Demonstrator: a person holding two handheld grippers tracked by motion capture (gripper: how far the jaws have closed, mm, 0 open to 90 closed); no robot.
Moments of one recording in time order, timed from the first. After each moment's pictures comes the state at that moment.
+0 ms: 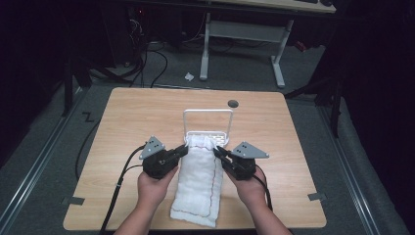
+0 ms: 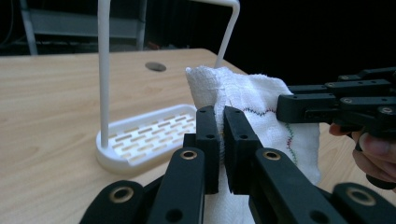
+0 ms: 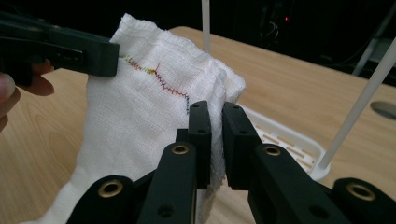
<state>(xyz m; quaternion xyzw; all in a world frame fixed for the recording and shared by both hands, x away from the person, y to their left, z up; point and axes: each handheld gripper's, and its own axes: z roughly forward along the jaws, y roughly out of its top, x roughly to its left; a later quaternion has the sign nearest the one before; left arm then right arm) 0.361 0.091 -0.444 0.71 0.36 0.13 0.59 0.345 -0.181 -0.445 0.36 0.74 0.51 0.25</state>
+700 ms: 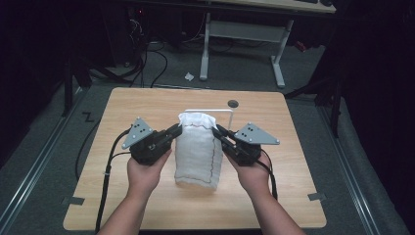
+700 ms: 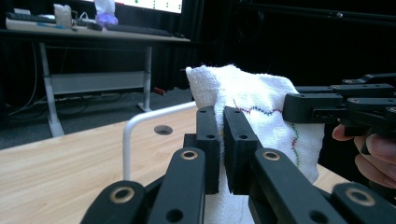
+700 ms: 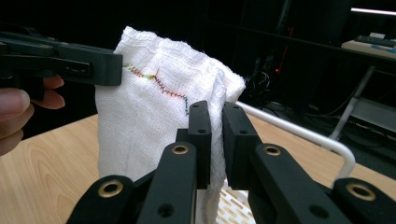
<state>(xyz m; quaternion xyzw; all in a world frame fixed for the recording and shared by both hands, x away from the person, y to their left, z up) 0.359 0.105 -0.374 0.68 0.32 0.19 0.64 0.344 -0.172 -0.368 0.31 0.71 0.55 0.30</state>
